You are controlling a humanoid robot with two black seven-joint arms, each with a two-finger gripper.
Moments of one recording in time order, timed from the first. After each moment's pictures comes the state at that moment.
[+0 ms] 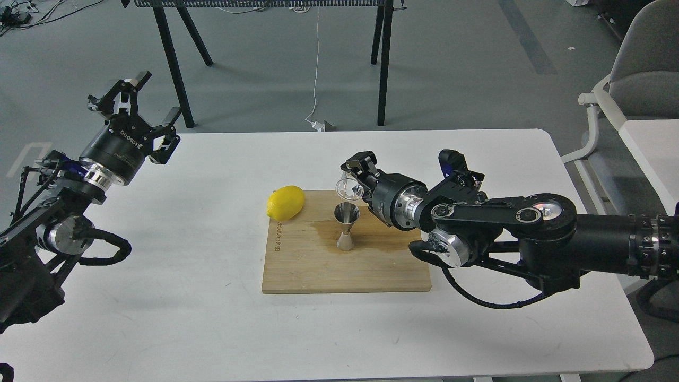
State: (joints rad) left arm -0.58 0.47 -0.86 -0.77 0.36 -0.49 -0.49; right arm 1.16 -0.26 -0.11 1.37 -0.10 -0.49 -0.02
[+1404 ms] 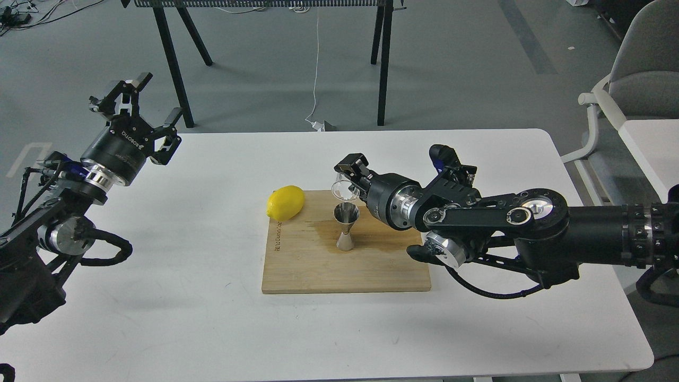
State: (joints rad) left arm -0.58 0.47 -0.86 -0.77 0.36 -0.49 -0.49; right arm 1.24 -0.22 -0.22 1.36 -0.13 -0.49 -0.01
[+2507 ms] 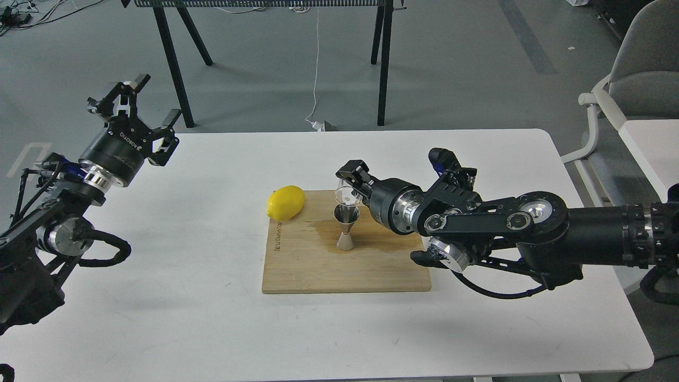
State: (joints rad) left arm -0.58 0.47 -0.86 -0.76 0.36 -0.49 -0.49; right arm 1.24 -0.23 -0.26 1.37 -0.16 -0.49 -0.01
